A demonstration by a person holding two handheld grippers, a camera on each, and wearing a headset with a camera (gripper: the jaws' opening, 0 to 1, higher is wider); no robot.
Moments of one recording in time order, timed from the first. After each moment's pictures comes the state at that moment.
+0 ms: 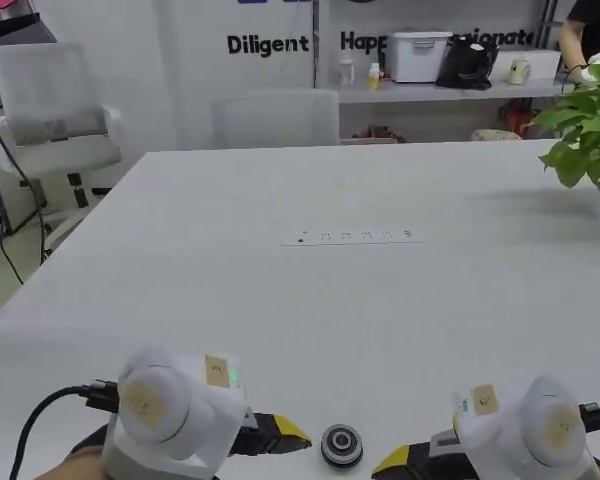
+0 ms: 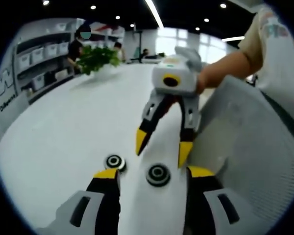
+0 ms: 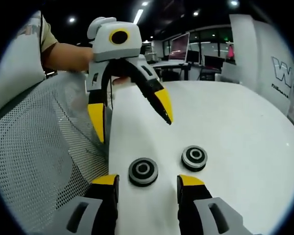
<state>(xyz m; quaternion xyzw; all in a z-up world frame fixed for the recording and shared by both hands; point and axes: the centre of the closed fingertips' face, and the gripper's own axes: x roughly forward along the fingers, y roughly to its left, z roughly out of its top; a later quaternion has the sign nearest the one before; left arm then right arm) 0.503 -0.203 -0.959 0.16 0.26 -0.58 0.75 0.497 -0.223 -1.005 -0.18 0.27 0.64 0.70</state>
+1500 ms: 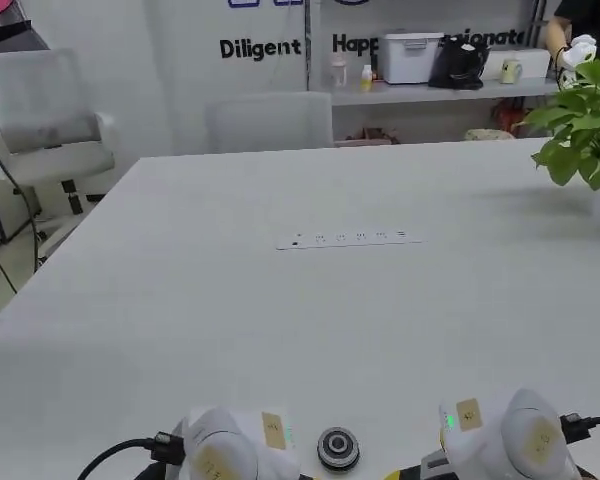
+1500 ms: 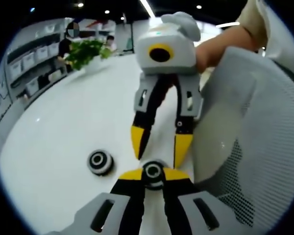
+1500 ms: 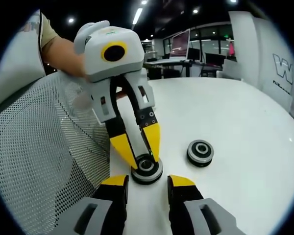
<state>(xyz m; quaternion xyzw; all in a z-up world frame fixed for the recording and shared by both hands) 0.496 -0.223 -1.003 0.23 0.26 -0.58 0.73 0.492 -0.223 -1.015 -0.18 0.28 0.64 0.69</state>
